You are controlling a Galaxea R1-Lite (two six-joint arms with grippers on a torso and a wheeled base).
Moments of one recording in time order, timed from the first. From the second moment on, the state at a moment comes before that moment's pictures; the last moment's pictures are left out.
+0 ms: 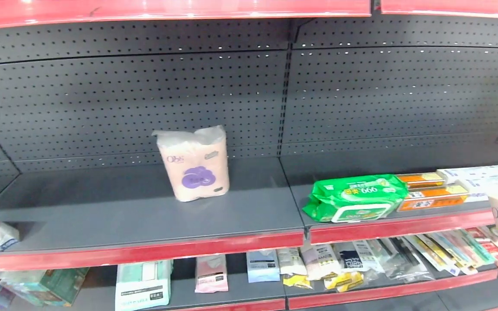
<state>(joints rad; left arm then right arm) 0.00 0.00 0.00 0.00 0.02 0.01 -0.23 0.86 -0.61 0.17 -0.11 -0.39</state>
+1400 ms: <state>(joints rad) -0.01 0.17 -0.18 -0.02 0.02 0.00 -0.22 0.39 -0.46 0.12 0.04 -0.07</state>
